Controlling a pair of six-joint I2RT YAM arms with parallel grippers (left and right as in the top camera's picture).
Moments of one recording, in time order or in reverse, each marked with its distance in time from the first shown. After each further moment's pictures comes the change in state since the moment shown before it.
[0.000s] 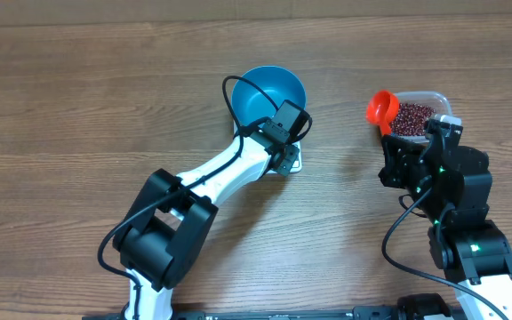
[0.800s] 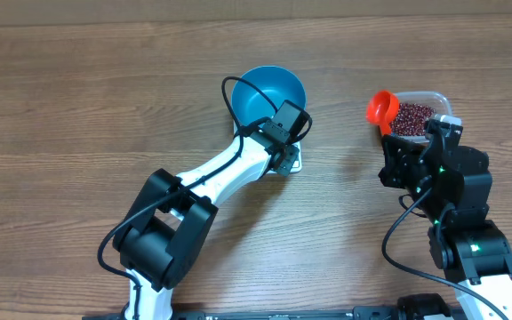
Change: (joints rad) left arm 0.000 -0.002 0.003 -0.023 0.003 -0.033; right arm 0.000 0.000 0.000 0.000 0.000 0.000
